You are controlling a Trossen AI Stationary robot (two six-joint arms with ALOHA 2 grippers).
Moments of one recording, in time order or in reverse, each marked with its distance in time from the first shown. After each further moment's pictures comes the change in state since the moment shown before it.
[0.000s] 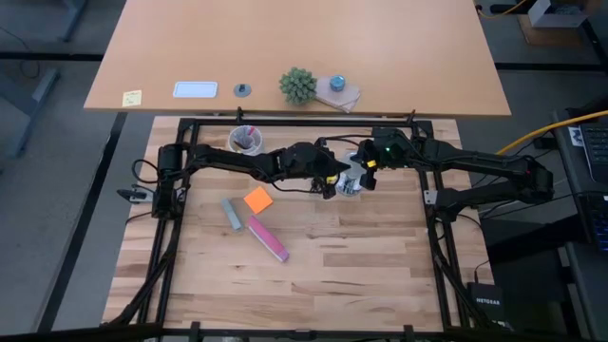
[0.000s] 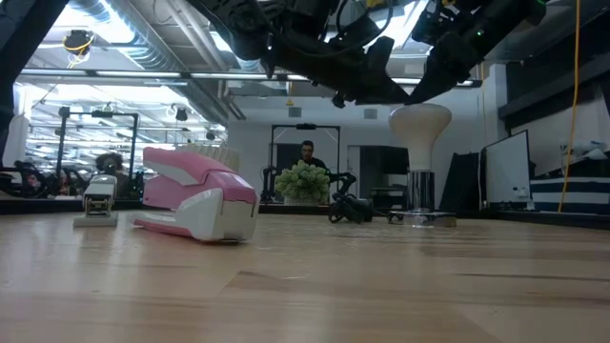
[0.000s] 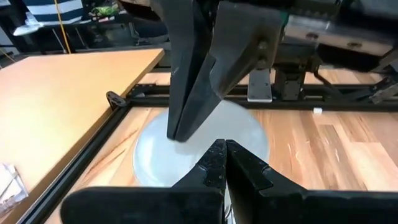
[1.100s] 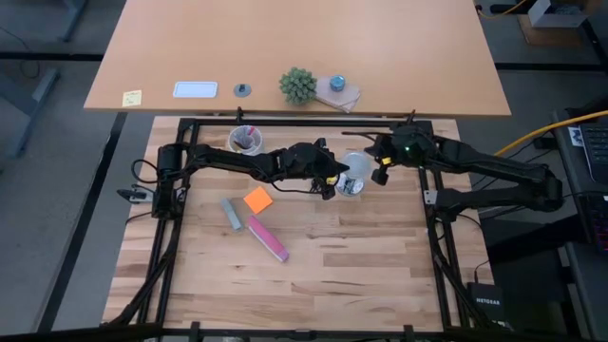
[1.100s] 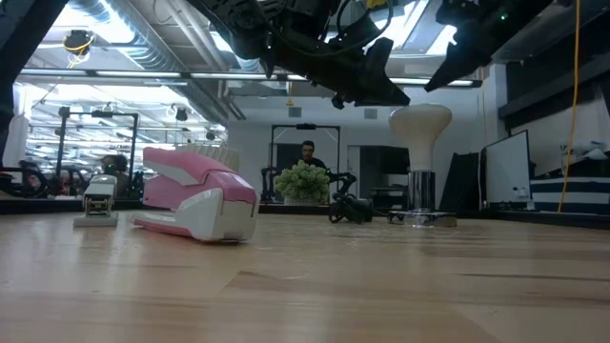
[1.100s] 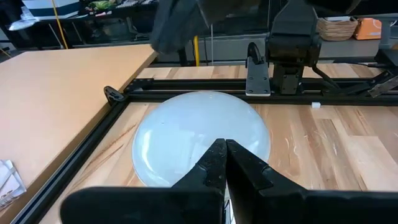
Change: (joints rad) left arm 0.001 0.000 0.000 -0.025 0.000 0.000; right arm 0.000 -0.162 0.000 -0.102 0.125 0.002
